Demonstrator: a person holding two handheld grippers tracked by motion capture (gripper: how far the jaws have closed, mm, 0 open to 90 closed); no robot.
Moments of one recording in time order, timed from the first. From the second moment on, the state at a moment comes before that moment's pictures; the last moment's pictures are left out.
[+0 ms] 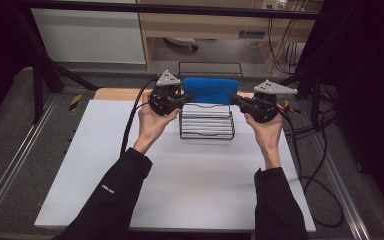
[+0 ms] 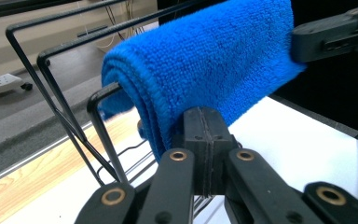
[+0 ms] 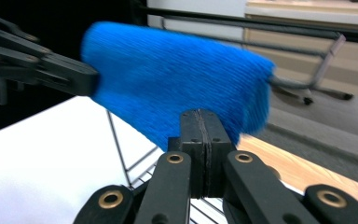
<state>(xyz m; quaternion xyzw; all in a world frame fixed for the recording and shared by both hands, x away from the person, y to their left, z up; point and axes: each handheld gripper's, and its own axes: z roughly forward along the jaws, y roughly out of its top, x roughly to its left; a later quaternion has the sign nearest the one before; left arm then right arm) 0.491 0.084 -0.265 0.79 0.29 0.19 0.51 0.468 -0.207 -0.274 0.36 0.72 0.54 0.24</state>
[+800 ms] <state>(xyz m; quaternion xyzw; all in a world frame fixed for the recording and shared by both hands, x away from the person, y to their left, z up) 0.472 0.101 -0.266 0.79 0.29 0.19 0.50 0.448 -0.216 -0.267 0.36 0.71 0.55 0.25</state>
